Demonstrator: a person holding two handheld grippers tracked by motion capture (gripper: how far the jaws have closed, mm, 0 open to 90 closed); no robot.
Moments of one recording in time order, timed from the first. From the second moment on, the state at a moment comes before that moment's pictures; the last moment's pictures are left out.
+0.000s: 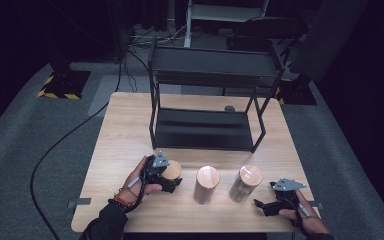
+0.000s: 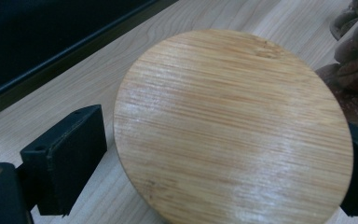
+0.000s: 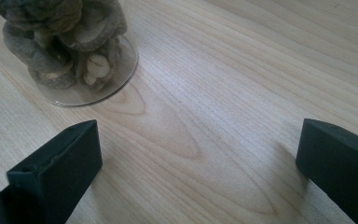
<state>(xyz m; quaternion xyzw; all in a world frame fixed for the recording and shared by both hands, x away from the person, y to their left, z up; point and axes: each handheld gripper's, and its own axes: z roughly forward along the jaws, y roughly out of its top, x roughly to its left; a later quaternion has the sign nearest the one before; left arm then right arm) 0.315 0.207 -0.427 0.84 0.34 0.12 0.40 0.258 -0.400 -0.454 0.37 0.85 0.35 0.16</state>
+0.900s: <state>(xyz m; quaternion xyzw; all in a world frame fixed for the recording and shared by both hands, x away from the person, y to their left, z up) 0.326 0.206 -0.424 0.85 0.32 0.10 0.41 0.258 -0.400 -0.454 0.37 0.85 0.35 0.16</state>
